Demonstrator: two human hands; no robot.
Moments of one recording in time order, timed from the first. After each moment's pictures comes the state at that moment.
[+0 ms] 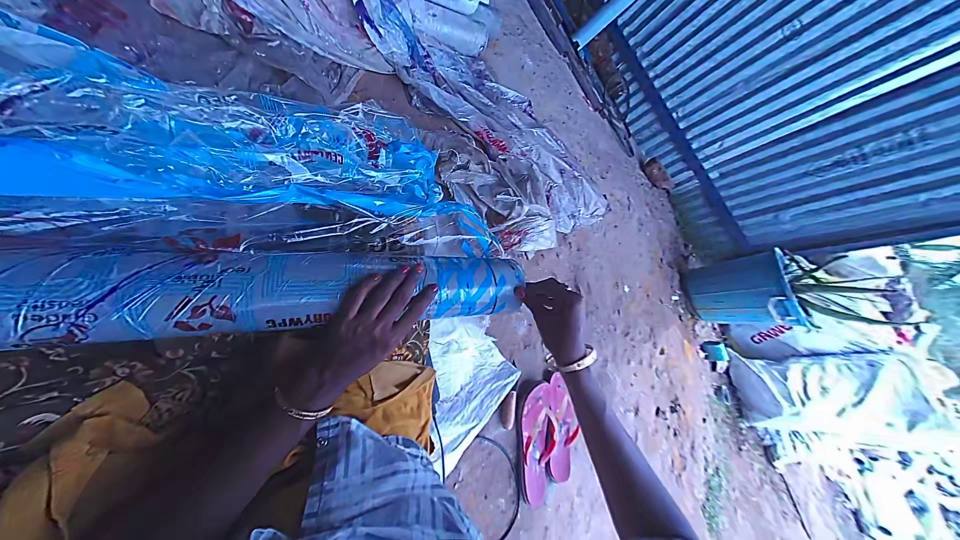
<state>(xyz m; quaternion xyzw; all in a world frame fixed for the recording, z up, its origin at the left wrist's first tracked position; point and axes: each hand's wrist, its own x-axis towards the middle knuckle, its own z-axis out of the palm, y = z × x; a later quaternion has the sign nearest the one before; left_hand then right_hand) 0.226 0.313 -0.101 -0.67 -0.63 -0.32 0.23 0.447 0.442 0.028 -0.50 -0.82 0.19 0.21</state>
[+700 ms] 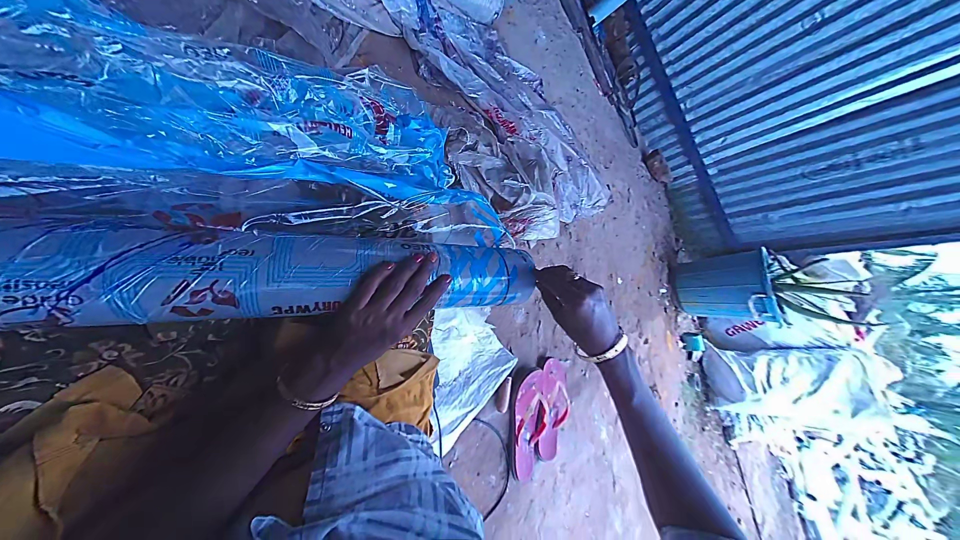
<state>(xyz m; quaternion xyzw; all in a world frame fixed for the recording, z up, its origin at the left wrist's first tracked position) 0.224 0.312 -0.103 -0.69 -0.61 -0.33 0.20 0.460 0.464 0.045 -0.25 -0.96 -0.02 0.08</state>
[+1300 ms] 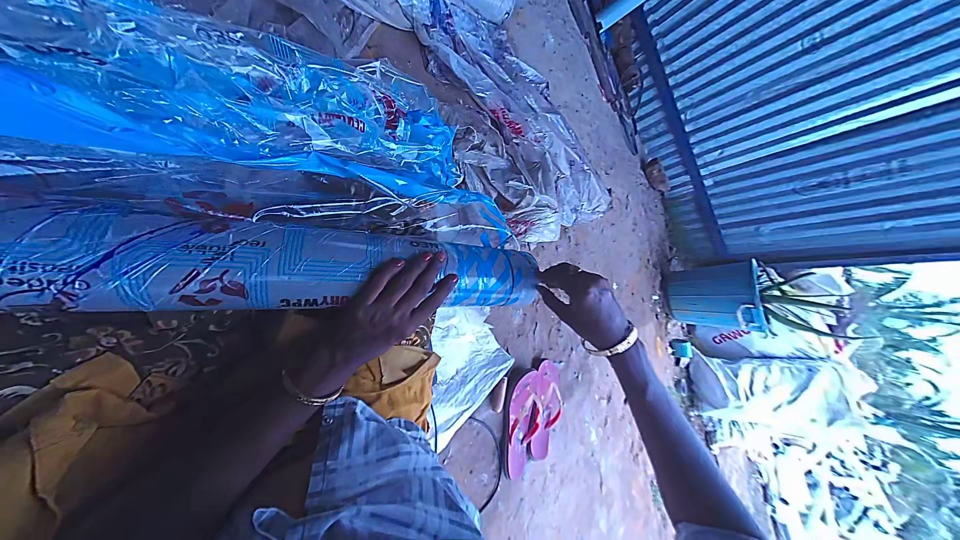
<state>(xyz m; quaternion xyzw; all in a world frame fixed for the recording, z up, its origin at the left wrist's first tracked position) 0.225 0.313 -0.104 -0.69 -0.61 -0.35 0.20 0.448 0.473 0.063 -0.26 -0.96 0.05 0.01</state>
